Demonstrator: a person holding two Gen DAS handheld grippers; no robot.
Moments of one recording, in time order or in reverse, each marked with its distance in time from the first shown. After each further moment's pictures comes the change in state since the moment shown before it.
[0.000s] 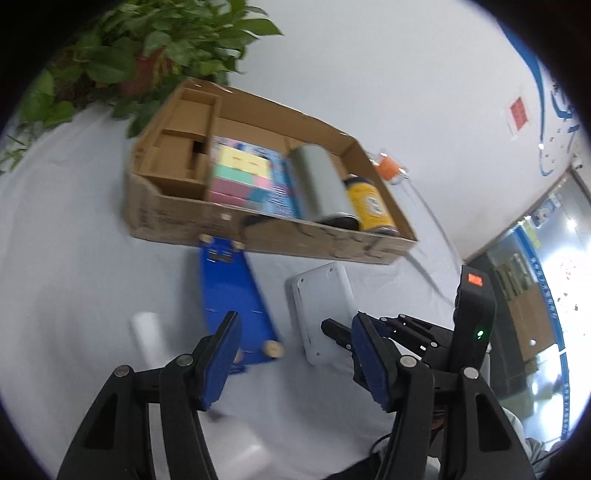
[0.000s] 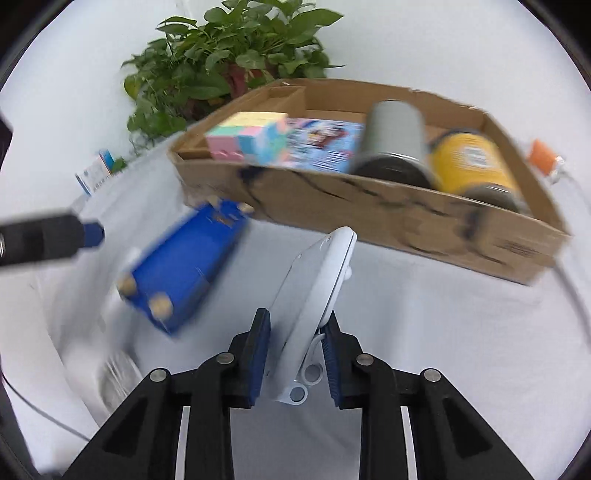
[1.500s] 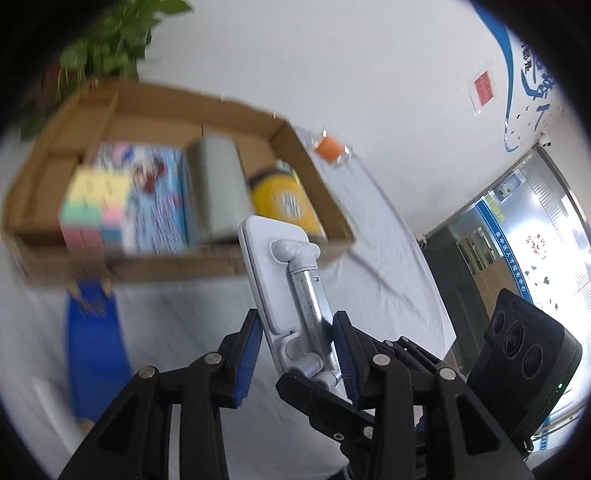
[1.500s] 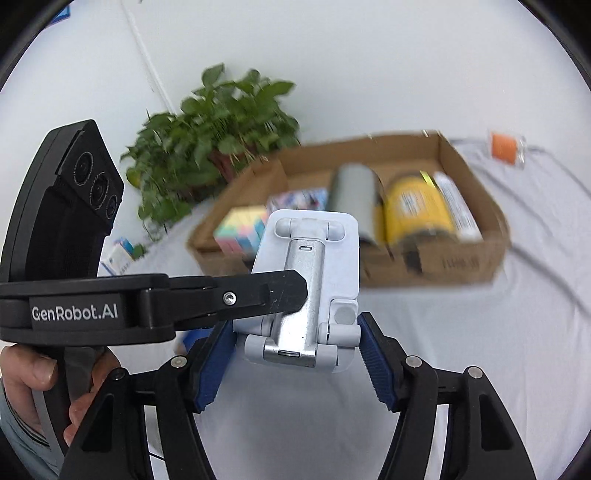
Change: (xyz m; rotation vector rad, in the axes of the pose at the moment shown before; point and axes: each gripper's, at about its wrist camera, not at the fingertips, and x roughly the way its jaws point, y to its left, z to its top) left arm 0.069 -0.087 0.022 0.072 0.111 -0.205; right arm -0.084 -0.046 0.009 0.224 -0.216 0.123
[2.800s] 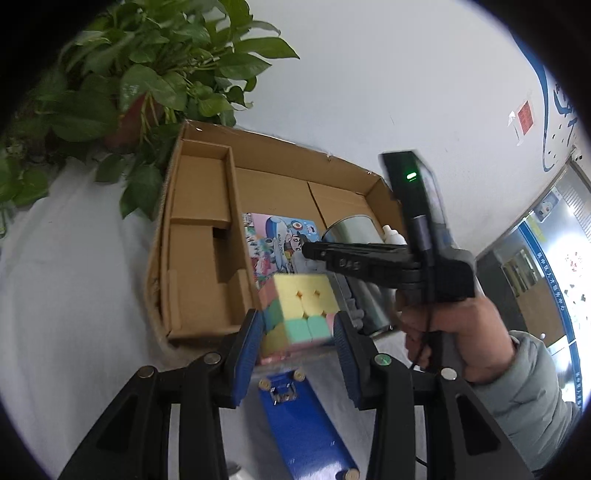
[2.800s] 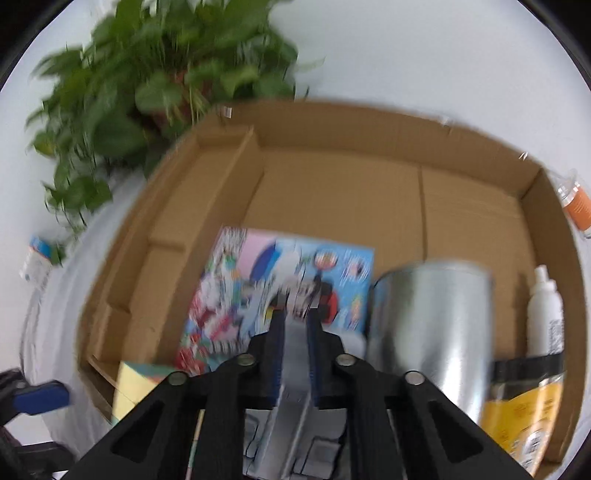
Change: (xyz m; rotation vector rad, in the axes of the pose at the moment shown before) left arm -0.063 0.128 0.086 0.005 -0.107 0.176; right arm 0.265 0.019 0.157 -0.106 0.343 -0.154
